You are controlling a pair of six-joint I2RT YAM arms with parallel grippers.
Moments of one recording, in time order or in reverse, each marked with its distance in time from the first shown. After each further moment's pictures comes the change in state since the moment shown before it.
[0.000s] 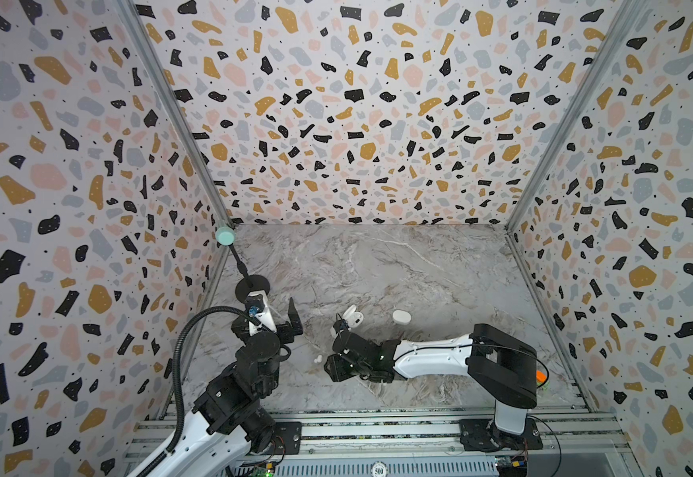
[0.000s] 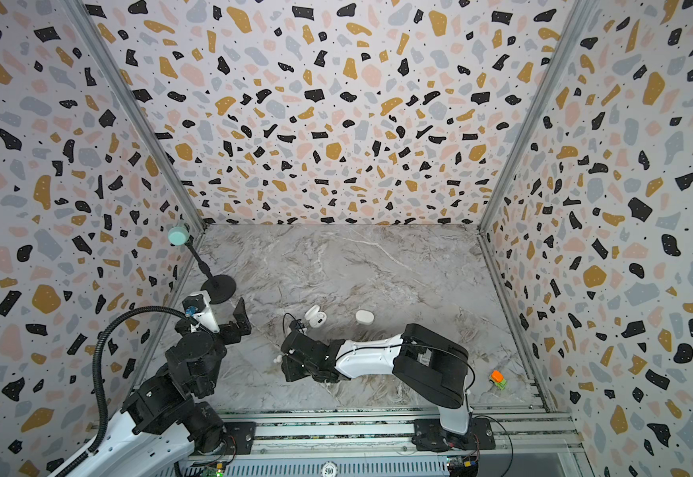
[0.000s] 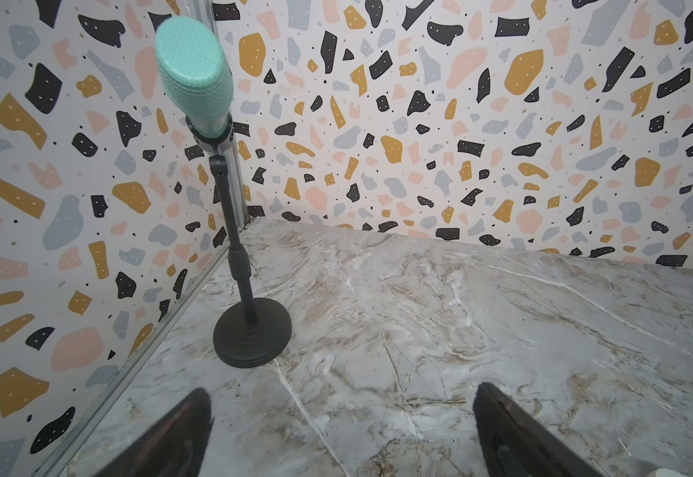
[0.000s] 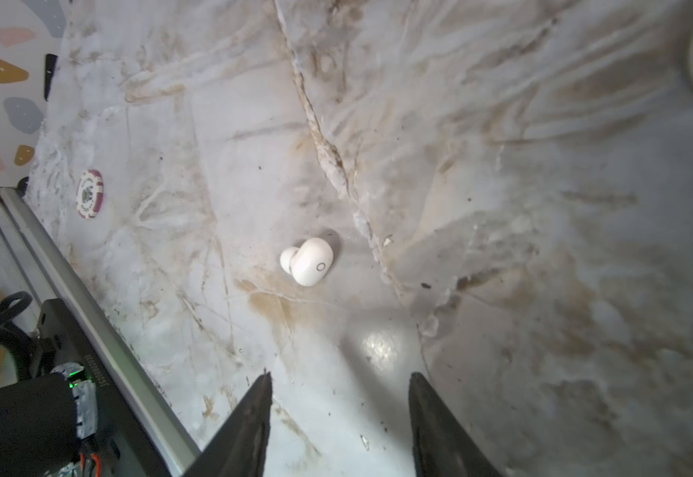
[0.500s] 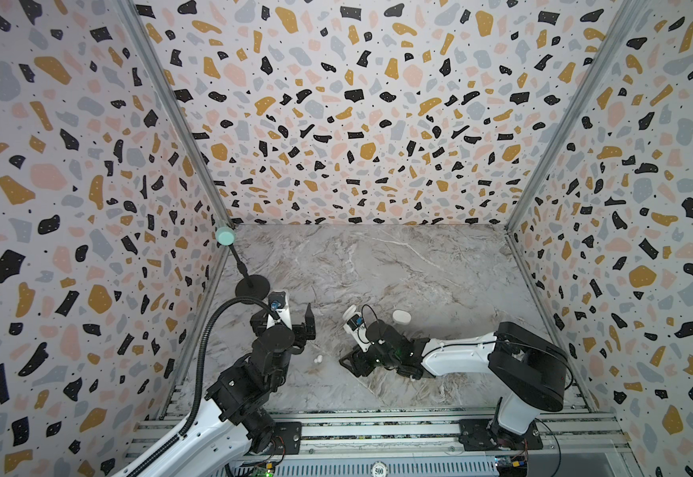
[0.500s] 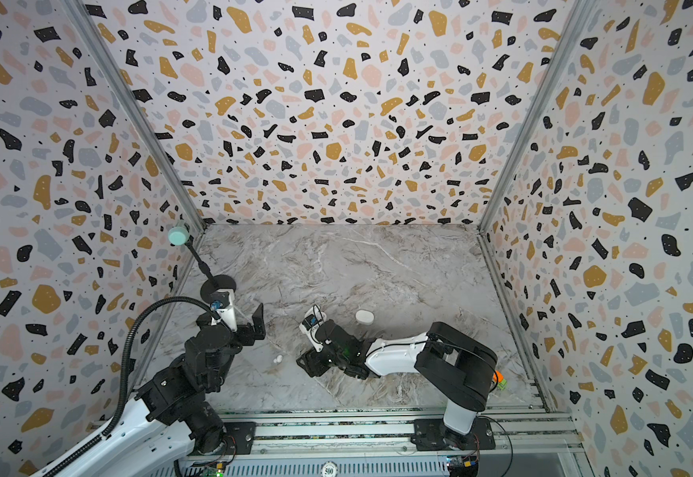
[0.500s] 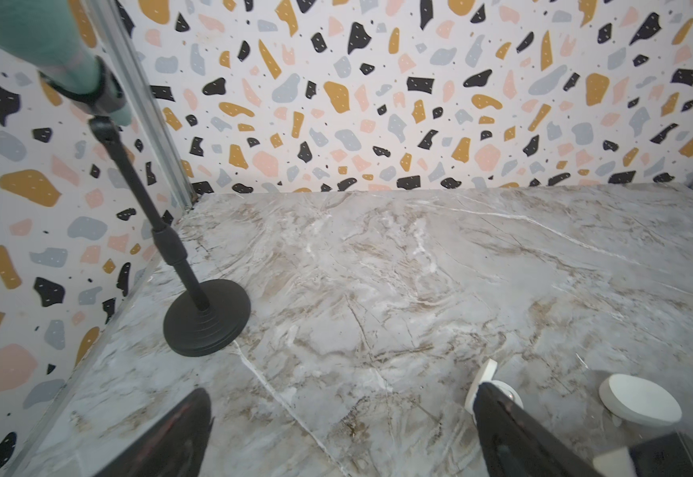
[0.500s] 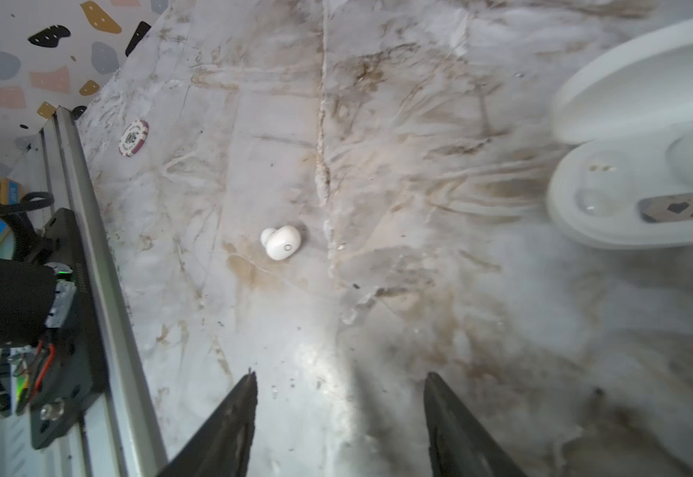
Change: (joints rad) left arm -0.013 0.086 0.000 0.001 0.106 0.014; right arm -0.109 -0.159 -0.261 0.279 -0.138 -0.380
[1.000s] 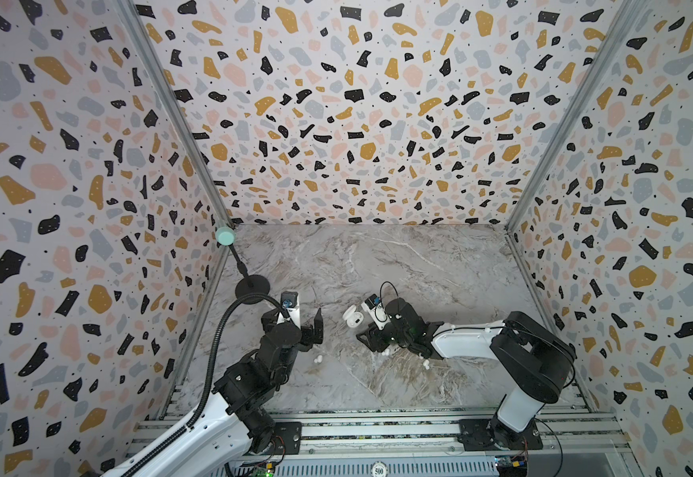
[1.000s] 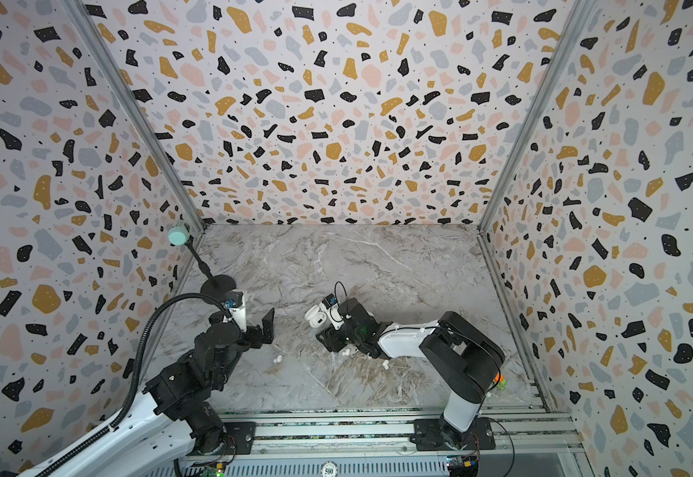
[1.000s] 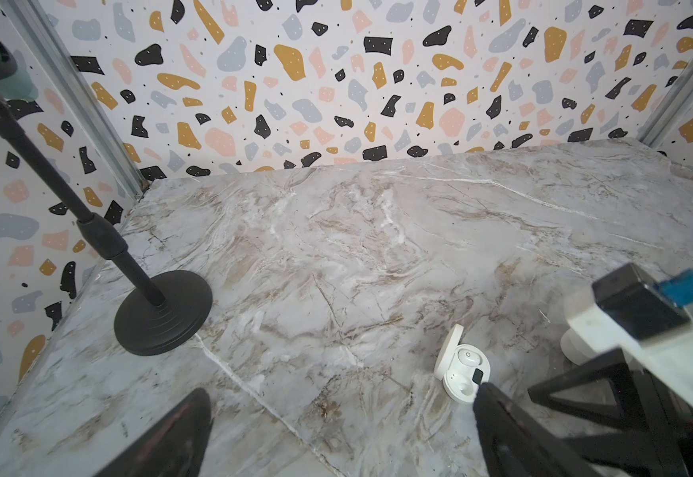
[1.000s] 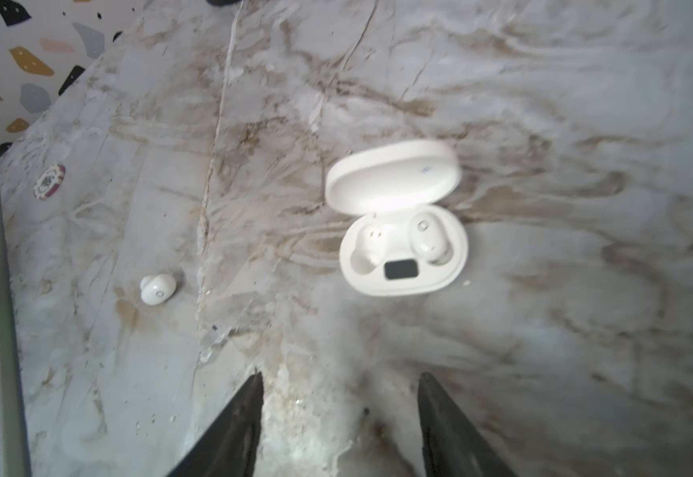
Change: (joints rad) left arm -0.016 0.080 0.000 0.004 0.133 0.005; right arm -0.220 -0.014 -0.082 0.084 -0.095 -0.199
